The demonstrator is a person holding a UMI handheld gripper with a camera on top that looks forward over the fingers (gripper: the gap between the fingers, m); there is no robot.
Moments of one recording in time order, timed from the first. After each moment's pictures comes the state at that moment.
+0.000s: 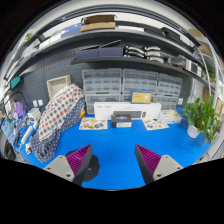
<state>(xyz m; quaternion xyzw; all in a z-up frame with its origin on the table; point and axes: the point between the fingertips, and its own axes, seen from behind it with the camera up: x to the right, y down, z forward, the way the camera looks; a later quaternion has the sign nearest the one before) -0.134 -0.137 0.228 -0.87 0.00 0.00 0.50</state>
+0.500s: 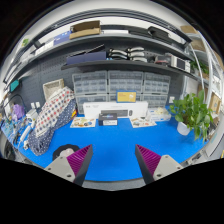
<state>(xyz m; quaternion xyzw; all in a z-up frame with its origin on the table) -0.044 -0.190 0.236 -0.86 0.02 0.00 0.51</state>
